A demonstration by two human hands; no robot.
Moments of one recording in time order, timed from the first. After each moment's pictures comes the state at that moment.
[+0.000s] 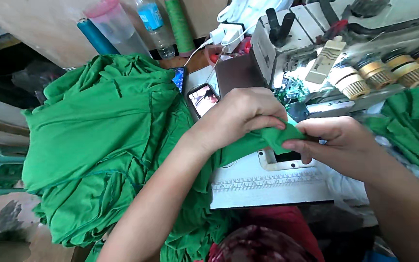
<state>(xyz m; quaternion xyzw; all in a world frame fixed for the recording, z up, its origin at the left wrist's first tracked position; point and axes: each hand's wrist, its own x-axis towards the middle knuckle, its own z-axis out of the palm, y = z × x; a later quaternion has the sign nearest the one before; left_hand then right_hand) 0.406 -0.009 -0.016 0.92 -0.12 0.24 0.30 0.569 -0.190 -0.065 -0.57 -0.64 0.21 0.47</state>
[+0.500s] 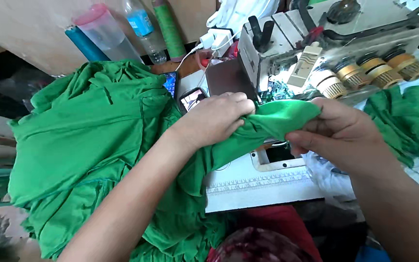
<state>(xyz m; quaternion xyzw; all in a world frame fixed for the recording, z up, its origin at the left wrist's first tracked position) 0.404 0.012 -0.021 0.99 -0.05 0.07 0.10 0.566 -0.192 -0.052 -0.48 -0.57 0.27 0.60</state>
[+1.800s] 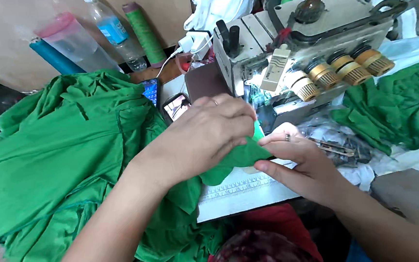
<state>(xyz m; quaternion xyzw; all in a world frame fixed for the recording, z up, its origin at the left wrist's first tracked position) 0.397 -0.017 0.005 0.98 -0.11 0.11 0.11 0.540 -0.206 -0.084 -0.57 -0.62 0.14 0.53</state>
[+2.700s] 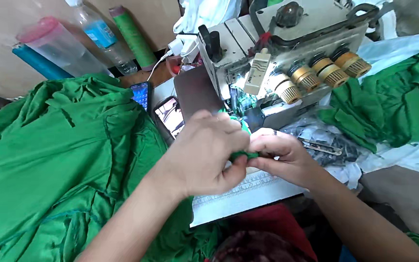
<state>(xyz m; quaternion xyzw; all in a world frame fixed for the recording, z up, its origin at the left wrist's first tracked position) 0.407 -0.040 -0.018 0.98 -0.10 0.16 0.11 0.562 -0.197 -0.111 -0.46 -0.61 0.24 0.60</state>
